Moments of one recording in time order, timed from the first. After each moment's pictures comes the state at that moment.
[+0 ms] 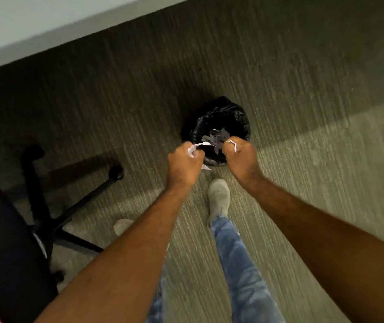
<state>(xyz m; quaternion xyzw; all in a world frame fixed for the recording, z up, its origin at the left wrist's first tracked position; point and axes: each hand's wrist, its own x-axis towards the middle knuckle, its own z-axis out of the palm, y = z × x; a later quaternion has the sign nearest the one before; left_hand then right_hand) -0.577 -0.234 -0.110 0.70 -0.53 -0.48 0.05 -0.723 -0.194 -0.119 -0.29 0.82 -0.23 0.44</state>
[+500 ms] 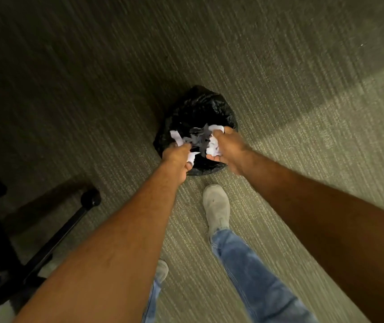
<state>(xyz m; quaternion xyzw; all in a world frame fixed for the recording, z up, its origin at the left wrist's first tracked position) -0.671 -0.259 -0.269 0.75 -0.16 -0.64 0.02 -0.797 -0.210 -0.259 0.02 0.72 -0.30 0.62</state>
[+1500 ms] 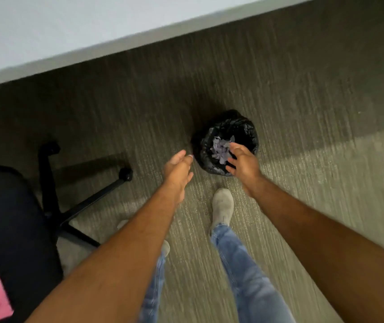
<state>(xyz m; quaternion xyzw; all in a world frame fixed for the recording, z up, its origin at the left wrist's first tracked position) -0.543 -0.239 -0.102 0.70 -0.11 -0.68 0.18 -0.708 -0.212 -0.110 -0.03 0.74 -0.32 0.59</state>
